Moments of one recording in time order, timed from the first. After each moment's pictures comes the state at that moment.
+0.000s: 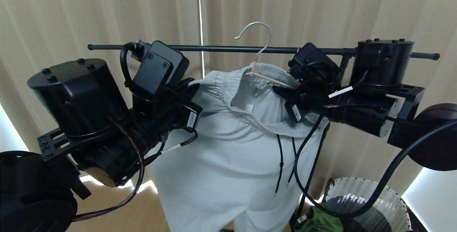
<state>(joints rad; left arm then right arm) -0.69 1.62 -0.77 -0.94 0.31 0.44 0.55 1.74 -1.07 -0.51 -0.03 -0.45</state>
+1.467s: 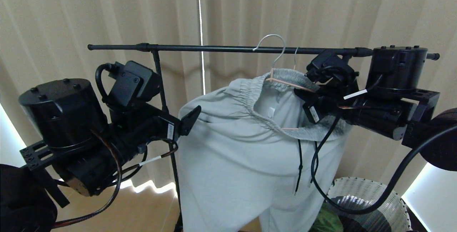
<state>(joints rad) -0.56 1.58 -0.63 -0.94 0.20 0.30 0.45 1.70 -0.99 -0.51 -0.09 -0.45</state>
